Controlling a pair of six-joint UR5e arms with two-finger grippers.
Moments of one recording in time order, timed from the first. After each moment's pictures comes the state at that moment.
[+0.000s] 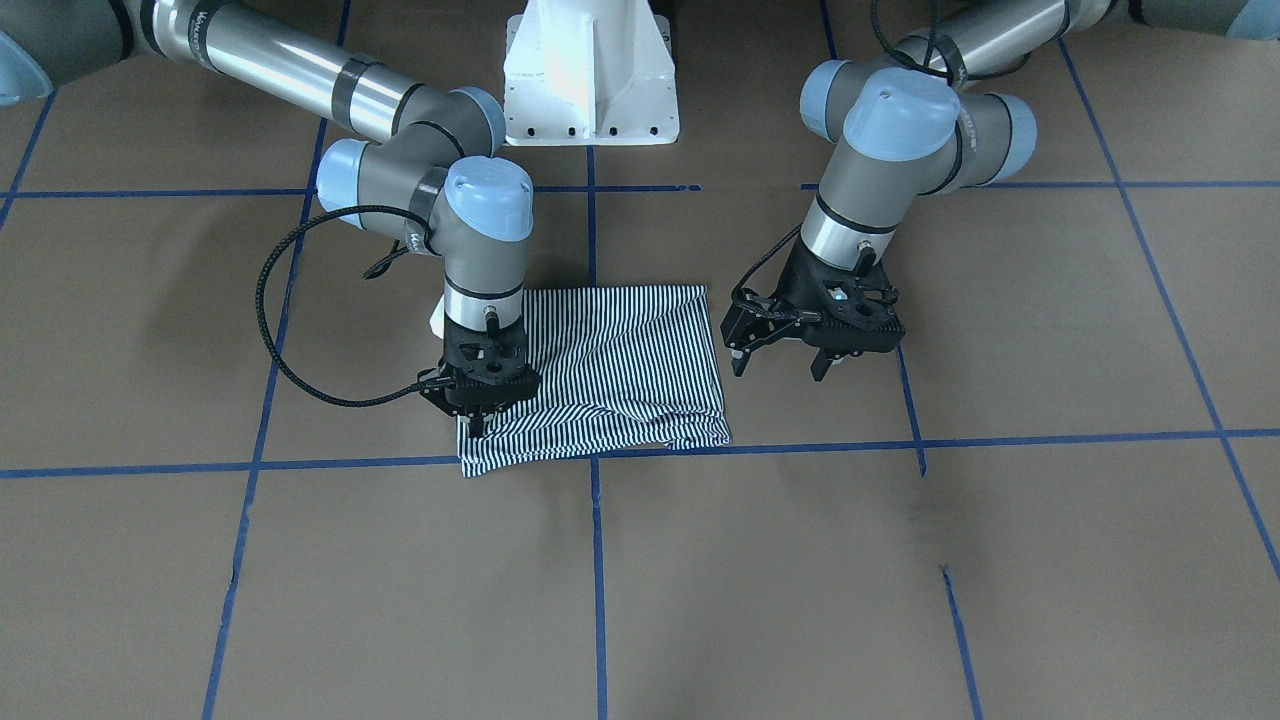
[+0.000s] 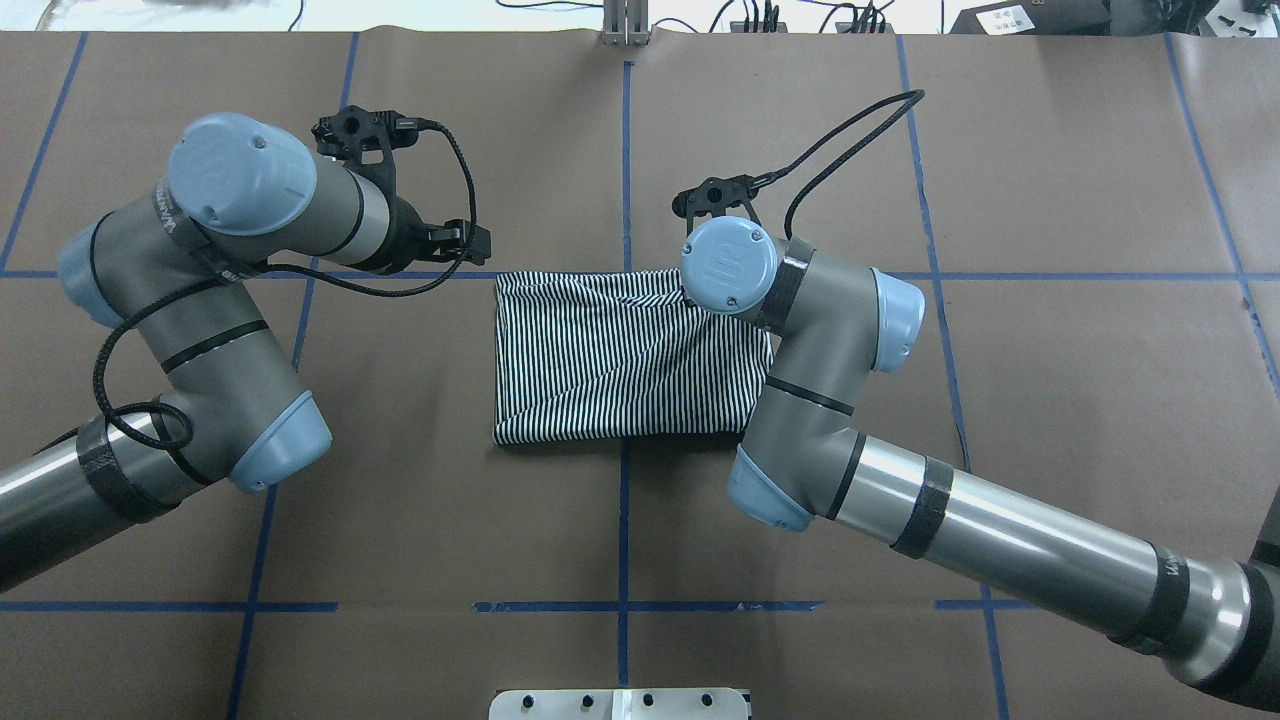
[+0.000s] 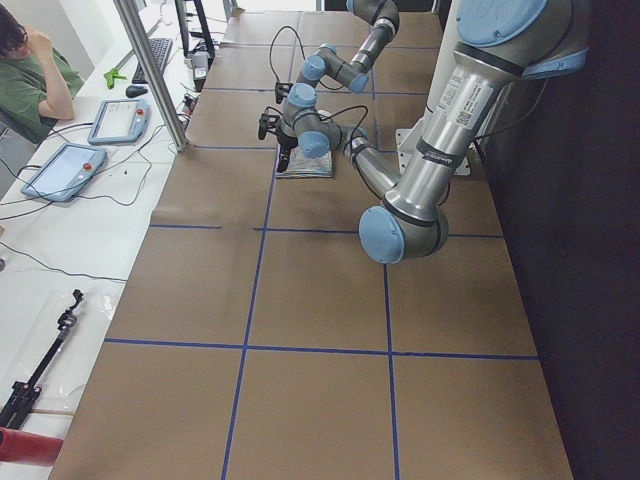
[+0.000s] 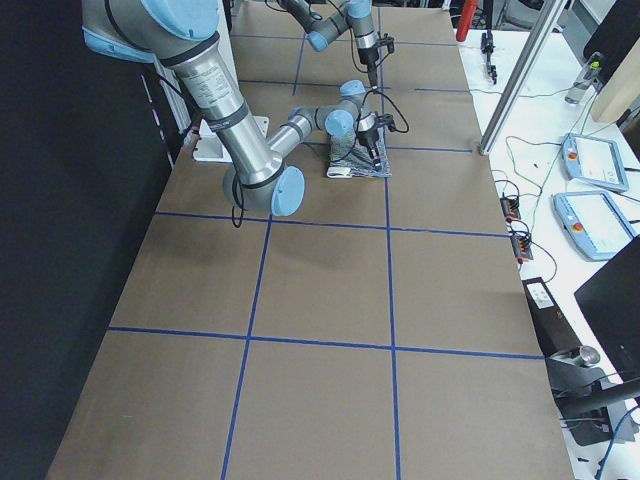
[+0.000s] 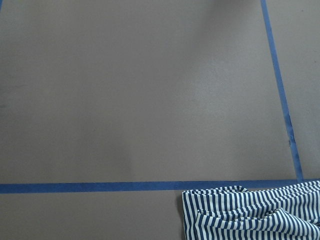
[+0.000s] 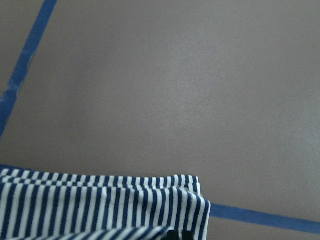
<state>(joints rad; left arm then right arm) -0.71 -2.09 -1.68 -1.94 -1.84 -1.16 0.55 -0.84 1.41 -1.46 1.50 0.97</state>
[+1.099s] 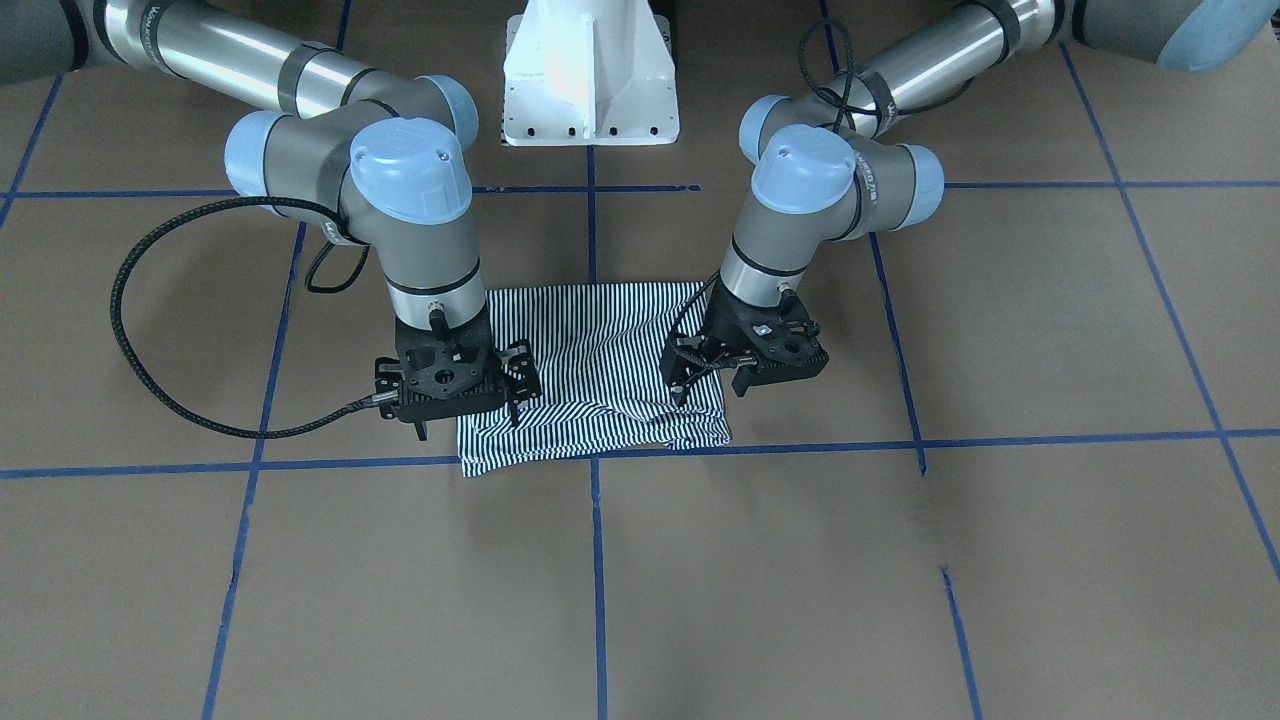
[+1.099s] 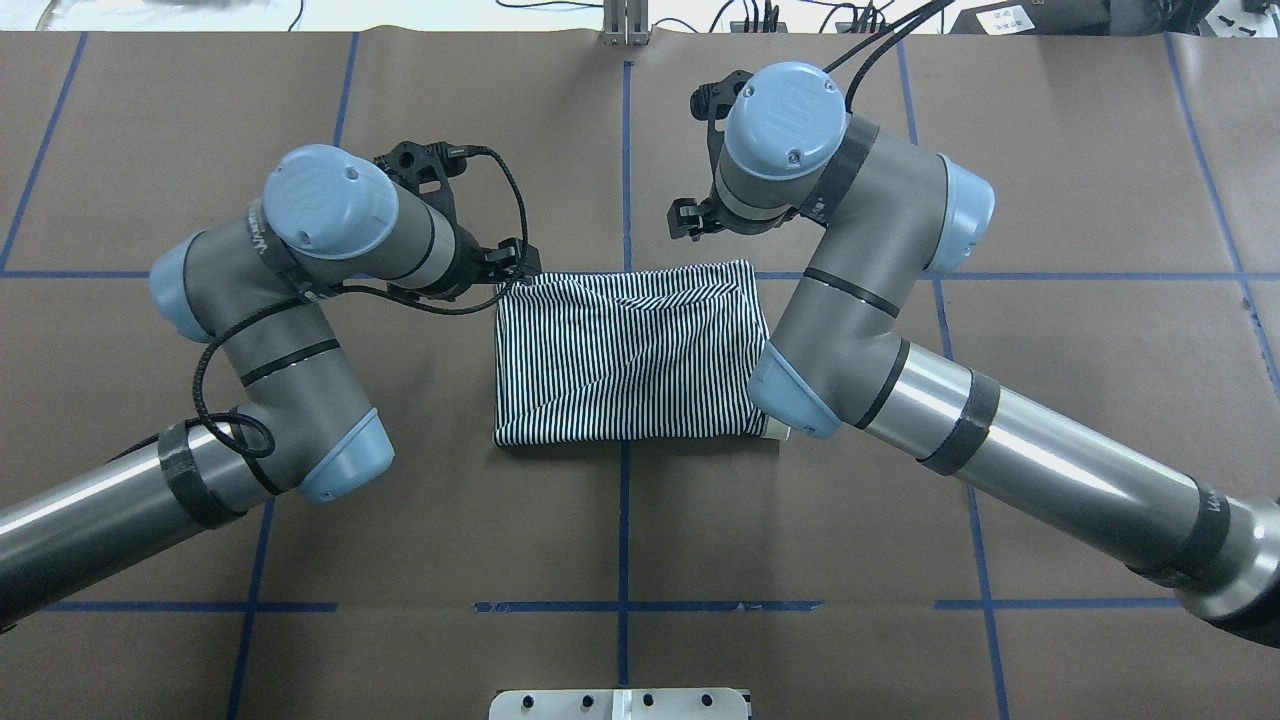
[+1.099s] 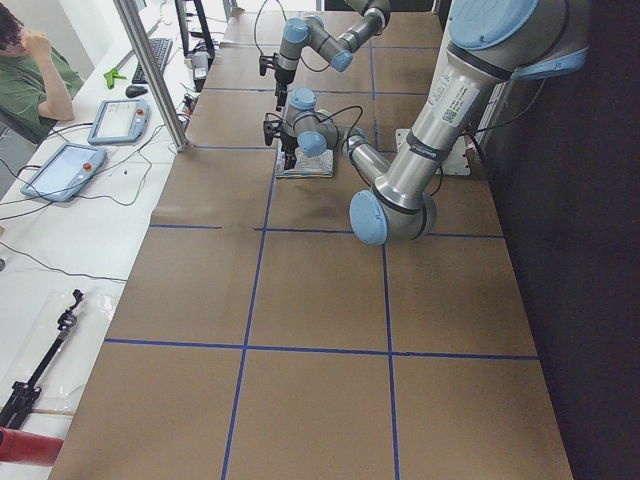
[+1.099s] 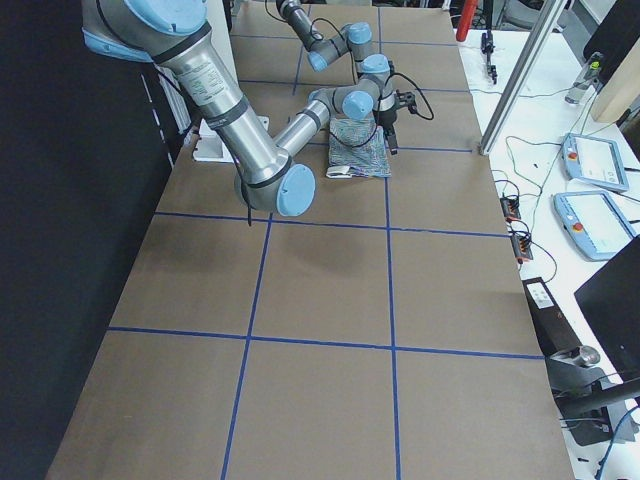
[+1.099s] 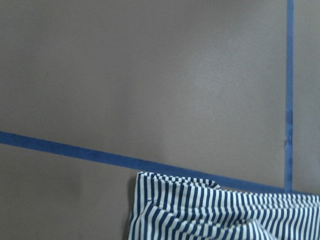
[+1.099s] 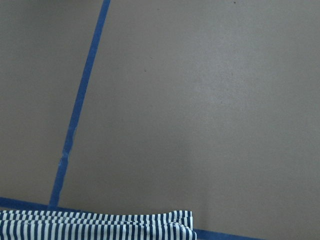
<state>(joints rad) -0.63 -2.24 -1.45 -2.02 -1.79 -1.47 0.70 -0.82 1.51 -1.47 1.75 0.93</state>
